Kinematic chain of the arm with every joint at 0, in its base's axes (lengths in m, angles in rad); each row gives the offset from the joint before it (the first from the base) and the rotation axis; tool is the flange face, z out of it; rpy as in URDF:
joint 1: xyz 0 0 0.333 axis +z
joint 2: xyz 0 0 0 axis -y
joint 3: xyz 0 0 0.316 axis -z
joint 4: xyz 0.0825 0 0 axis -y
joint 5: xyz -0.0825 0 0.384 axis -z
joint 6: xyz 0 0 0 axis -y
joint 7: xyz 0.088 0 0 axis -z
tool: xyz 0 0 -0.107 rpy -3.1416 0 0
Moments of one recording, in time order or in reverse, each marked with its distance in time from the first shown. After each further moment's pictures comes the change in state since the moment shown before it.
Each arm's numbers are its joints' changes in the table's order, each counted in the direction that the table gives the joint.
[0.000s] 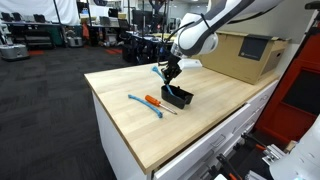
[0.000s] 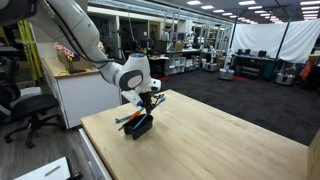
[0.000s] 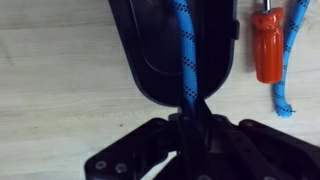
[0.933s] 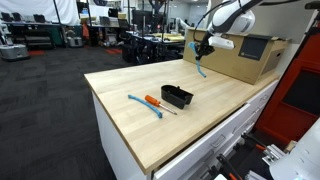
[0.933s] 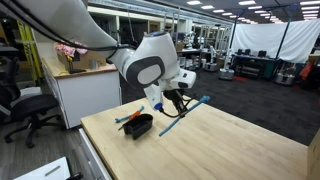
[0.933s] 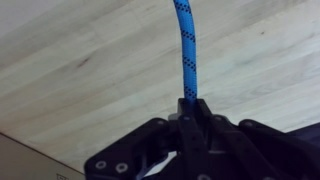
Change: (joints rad) arm -0.211 0.221 0.183 -0.060 0.039 -0.001 0.057
